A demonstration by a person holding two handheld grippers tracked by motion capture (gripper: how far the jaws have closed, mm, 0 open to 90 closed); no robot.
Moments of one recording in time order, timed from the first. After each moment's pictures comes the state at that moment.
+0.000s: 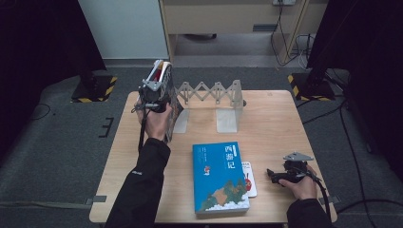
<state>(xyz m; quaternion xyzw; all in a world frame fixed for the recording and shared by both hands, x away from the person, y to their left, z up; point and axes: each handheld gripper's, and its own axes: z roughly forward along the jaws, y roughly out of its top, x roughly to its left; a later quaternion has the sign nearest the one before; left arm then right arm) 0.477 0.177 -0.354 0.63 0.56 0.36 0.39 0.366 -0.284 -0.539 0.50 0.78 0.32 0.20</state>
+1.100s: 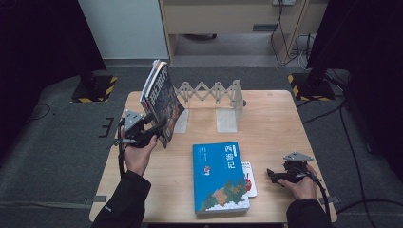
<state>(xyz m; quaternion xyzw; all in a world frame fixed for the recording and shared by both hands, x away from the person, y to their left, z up) 0.380 0.217 -0.383 0.64 0.48 0.29 0.52 0.366 -0.284 -0.539 0.50 0.78 0.32 0.20</state>
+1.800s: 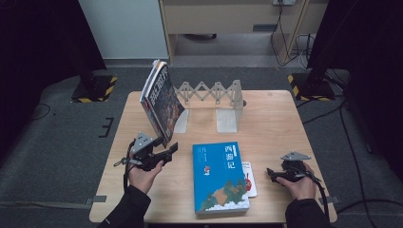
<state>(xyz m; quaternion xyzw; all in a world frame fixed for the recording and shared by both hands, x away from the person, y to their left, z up) 0.355 0.202 -0.440 0.70 0.45 0.20 0.51 0.362 -0.272 -0.526 0.49 0.79 0.31 0.21</state>
